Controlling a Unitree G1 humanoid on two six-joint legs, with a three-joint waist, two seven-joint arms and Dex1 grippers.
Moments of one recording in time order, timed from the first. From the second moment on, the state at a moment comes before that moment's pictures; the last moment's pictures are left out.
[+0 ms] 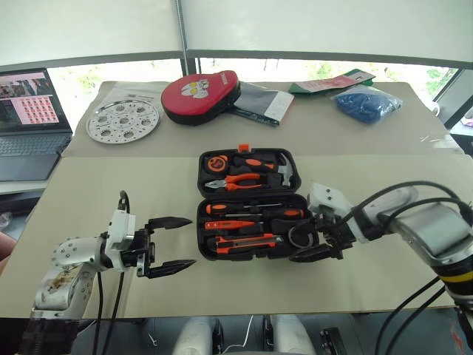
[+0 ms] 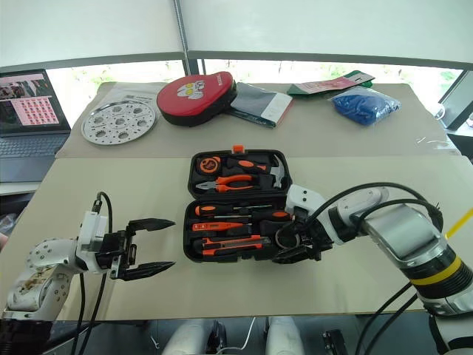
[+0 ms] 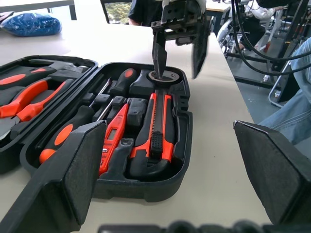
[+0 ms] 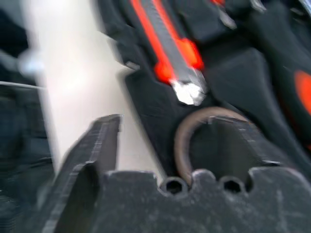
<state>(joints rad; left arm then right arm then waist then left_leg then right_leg) 0.00 0.66 0.14 -0.13 -0.59 0.07 -1.38 -0.57 -0.99 0.28 -0.36 0.55 1.00 1.25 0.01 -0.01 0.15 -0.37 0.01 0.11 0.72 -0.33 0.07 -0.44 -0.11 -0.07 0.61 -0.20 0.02</state>
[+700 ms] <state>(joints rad) -0.35 0.50 0.00 0.16 -0.32 0.39 -0.78 -0.64 -0.67 0.11 0.64 0.13 -0.10 1.07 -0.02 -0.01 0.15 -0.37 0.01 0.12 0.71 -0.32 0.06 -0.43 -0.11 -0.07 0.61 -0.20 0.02</state>
